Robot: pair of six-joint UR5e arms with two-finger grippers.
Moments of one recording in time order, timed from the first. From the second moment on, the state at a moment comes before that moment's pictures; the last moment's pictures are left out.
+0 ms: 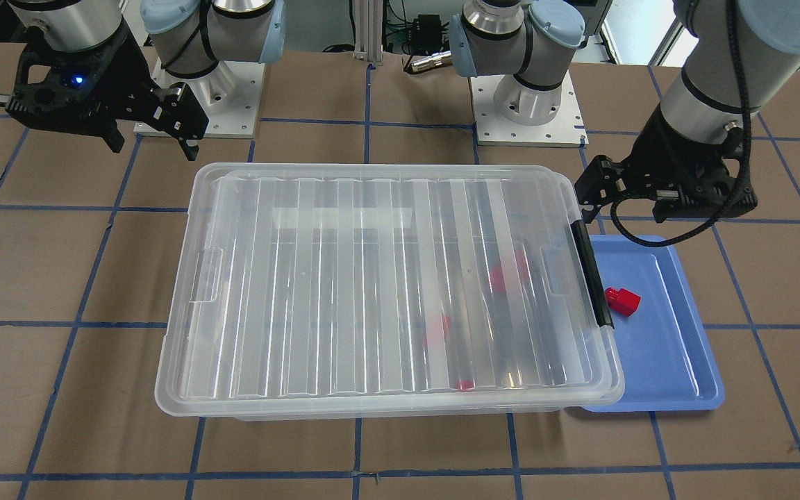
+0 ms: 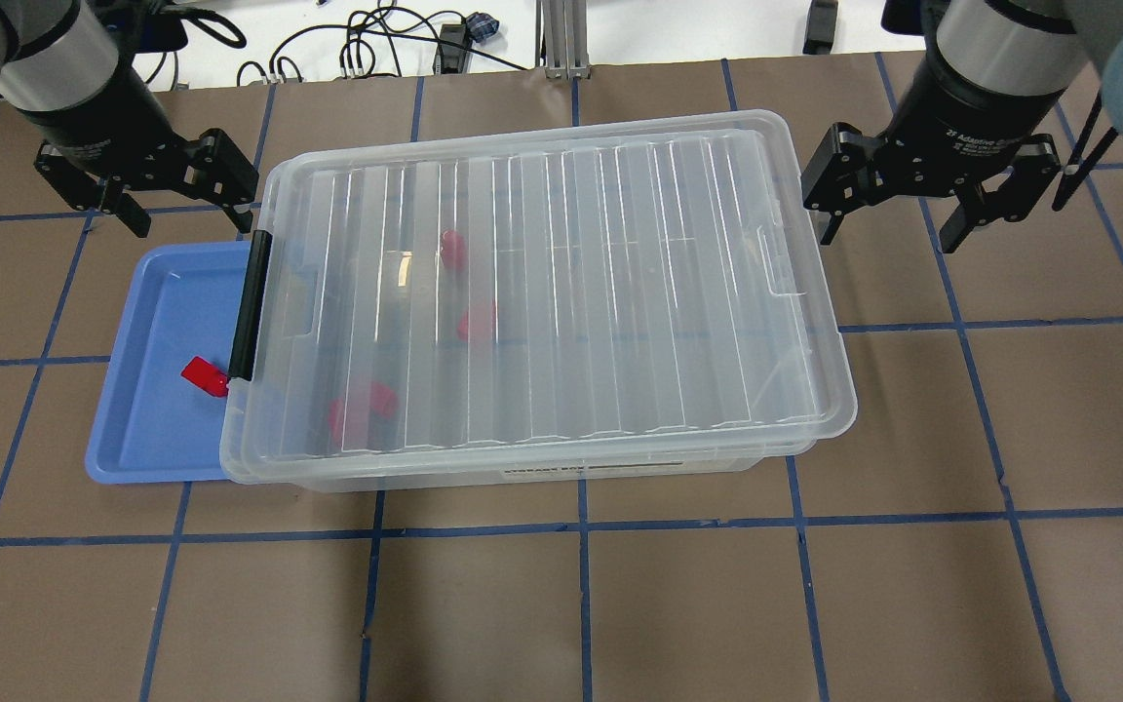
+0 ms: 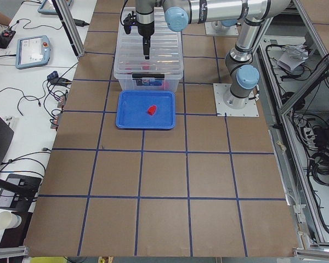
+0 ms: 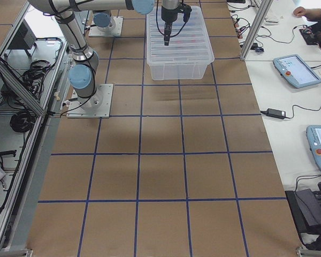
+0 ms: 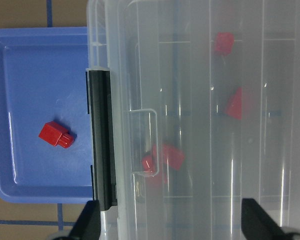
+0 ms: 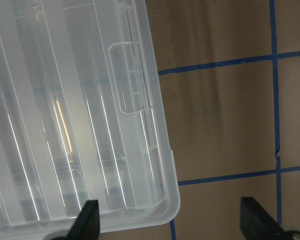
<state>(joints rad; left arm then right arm) -1.40 -1.63 -1.56 -1.53 1.60 0.15 1.55 -1.63 1.58 -1.50 -1.55 0.10</state>
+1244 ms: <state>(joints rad) -1.38 -1.66 -1.55 -1.50 1.65 0.03 1.54 -1.55 1.59 -1.55 -1.55 0.10</state>
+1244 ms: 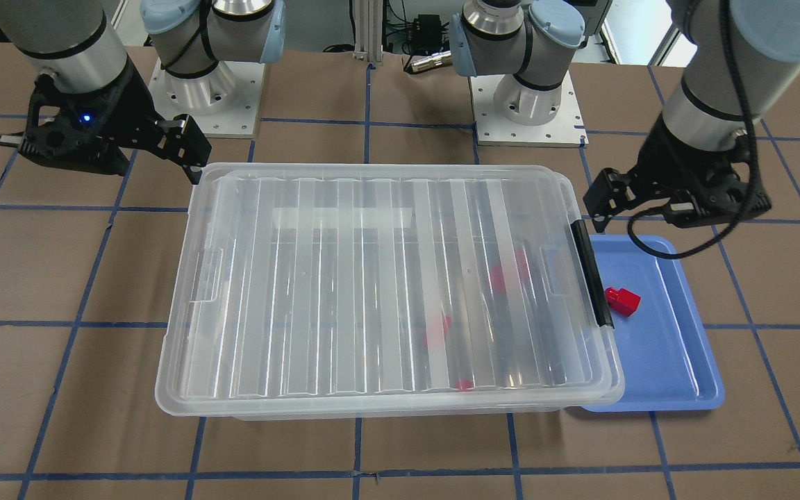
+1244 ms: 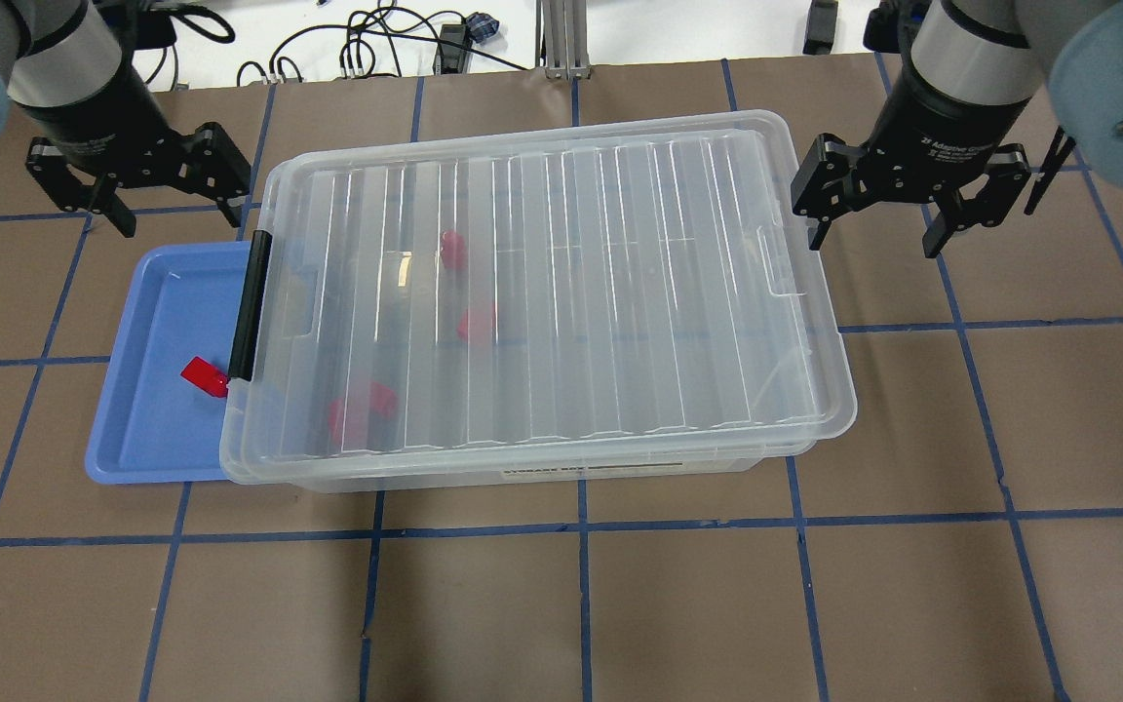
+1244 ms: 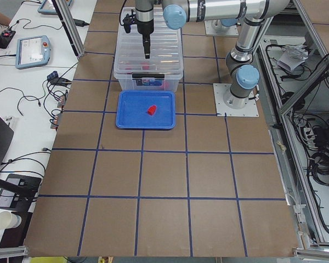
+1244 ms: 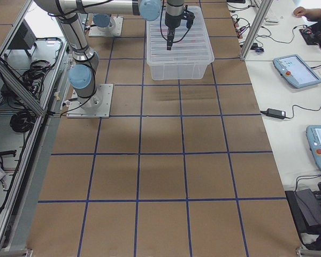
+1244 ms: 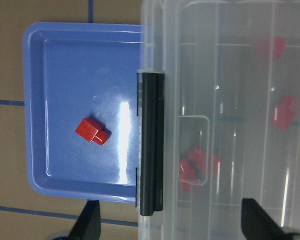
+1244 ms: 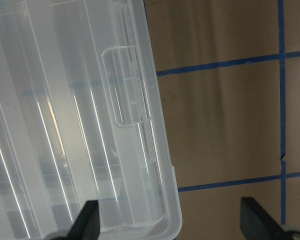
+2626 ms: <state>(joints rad) -1.10 -1.89 -1.89 -0.95 1.64 -0.17 1.51 -1.34 1.63 -1.76 -1.56 0.09</state>
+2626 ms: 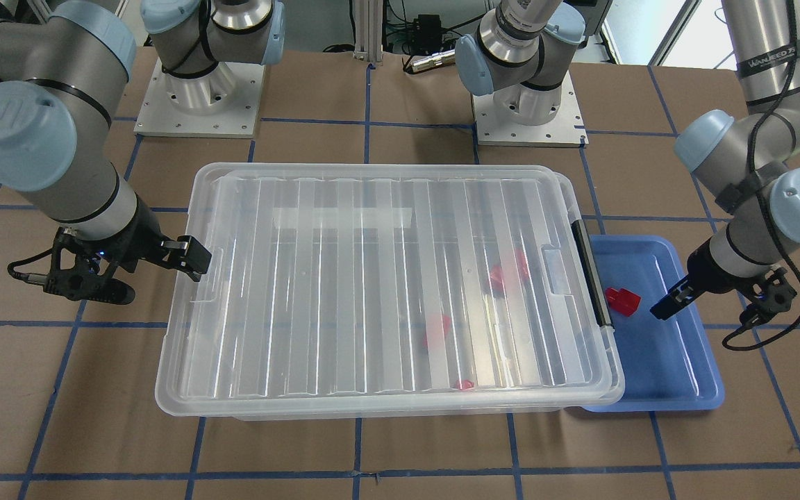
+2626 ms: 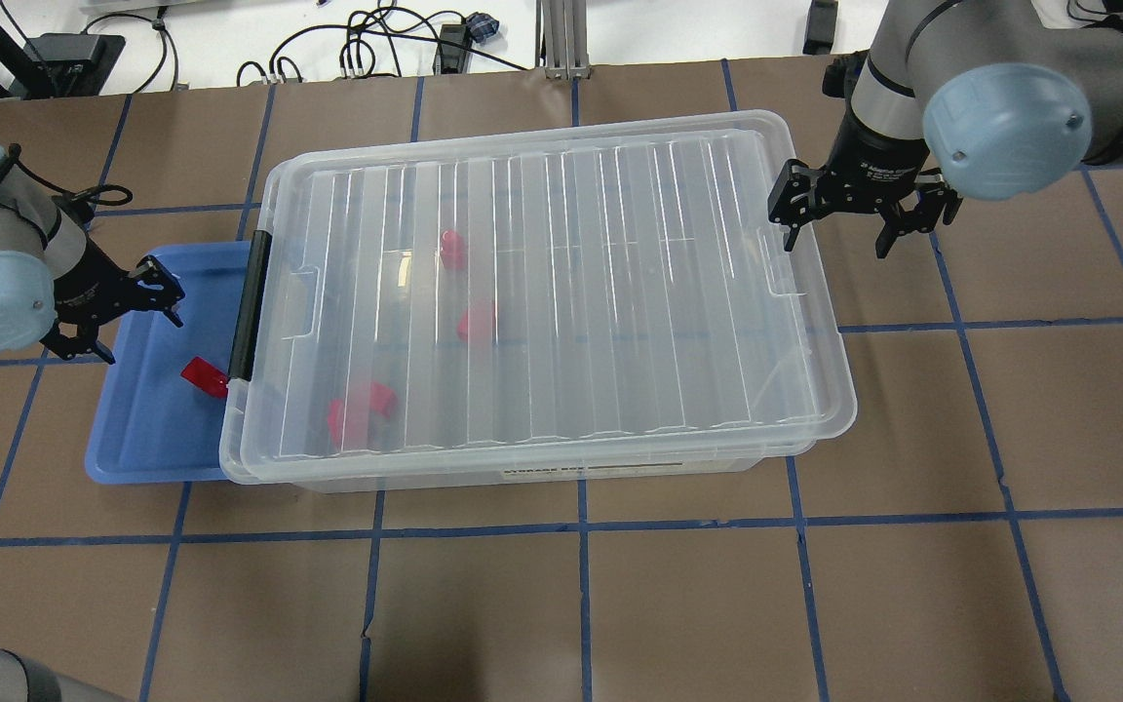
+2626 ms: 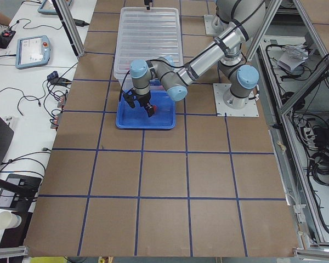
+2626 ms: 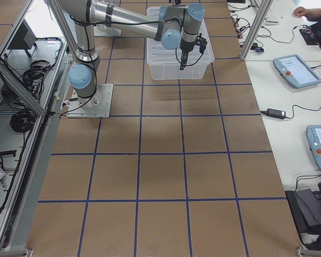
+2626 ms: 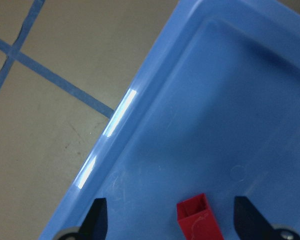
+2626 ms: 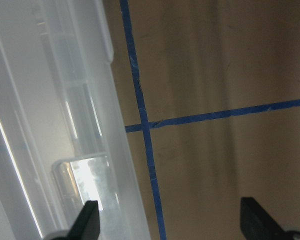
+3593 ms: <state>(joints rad) -1.11 -1.90 -2.01 -0.81 1.58 -0.24 1.47 -1.31 1.62 -1.80 -1.56 0.08</state>
